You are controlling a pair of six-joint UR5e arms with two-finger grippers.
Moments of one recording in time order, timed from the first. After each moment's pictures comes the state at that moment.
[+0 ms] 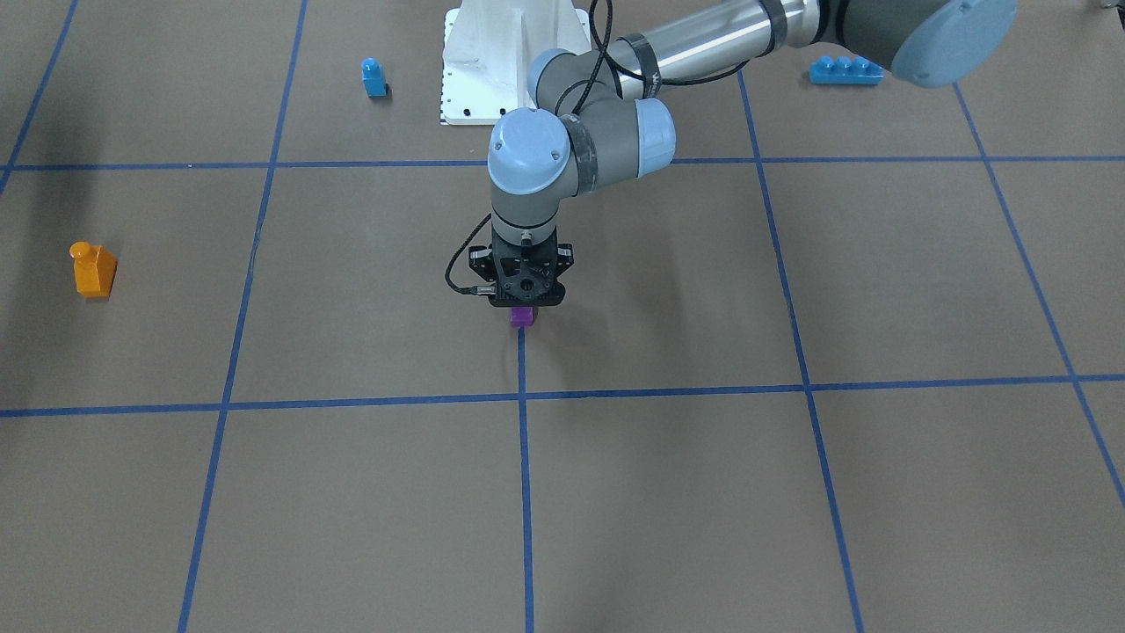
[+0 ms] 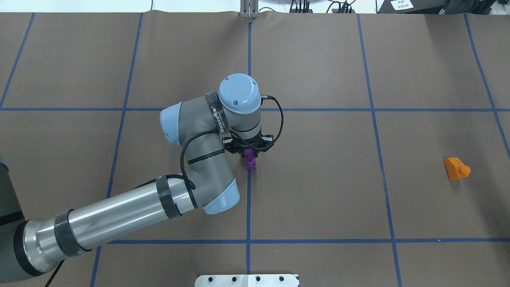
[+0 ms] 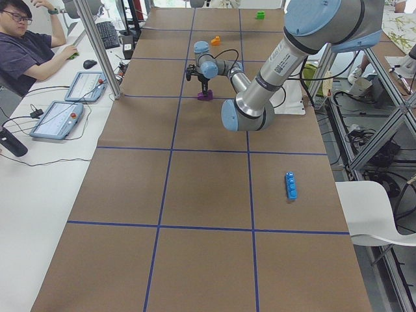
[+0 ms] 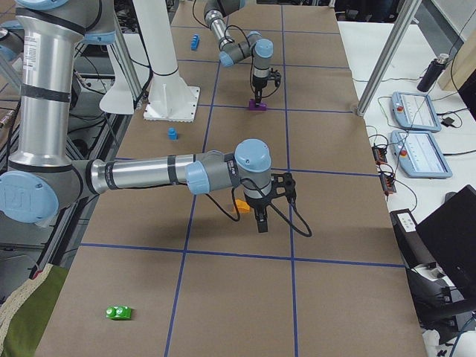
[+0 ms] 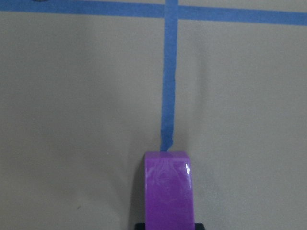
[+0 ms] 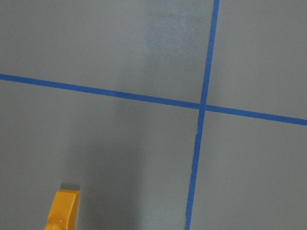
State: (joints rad) left arm -0.51 -2.51 -1.29 -1.69 -1.98 -1.24; right arm 1.49 -1.73 1.86 -1.43 2.32 0.11
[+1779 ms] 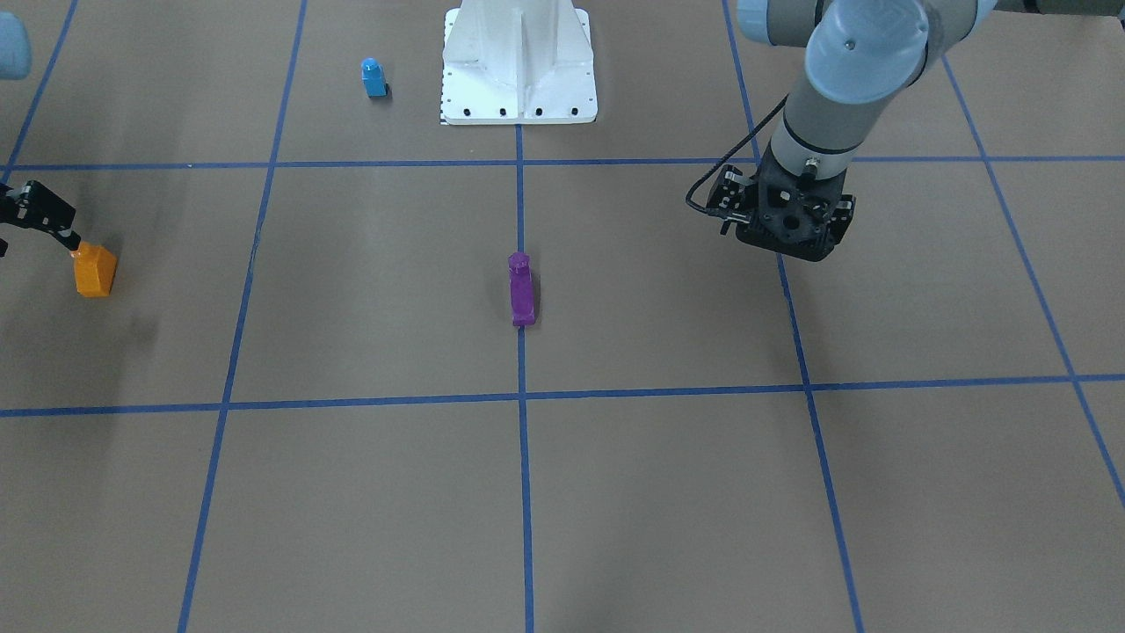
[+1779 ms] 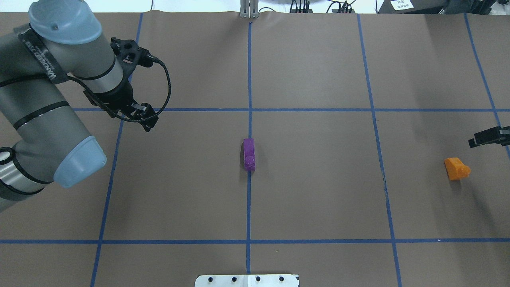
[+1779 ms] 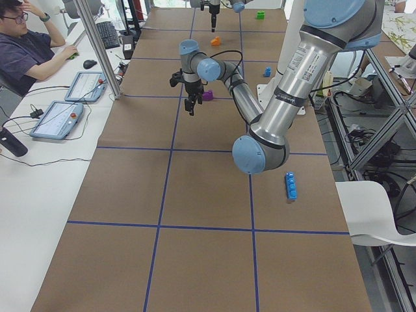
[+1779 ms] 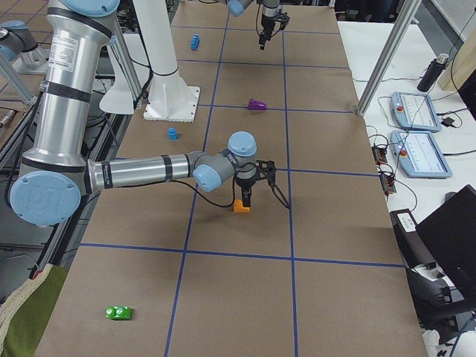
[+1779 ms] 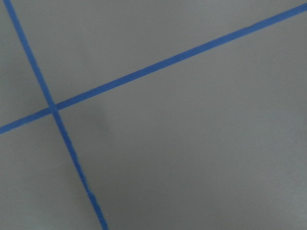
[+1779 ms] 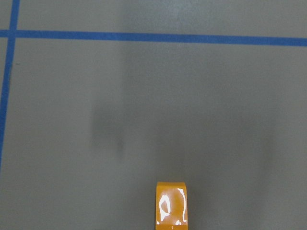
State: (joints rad) left arm -0.83 -2.07 -1.92 -1.25 -2.10 -0.50; right arm 1.03 -1.80 1.85 -1.05 2.19 0.73
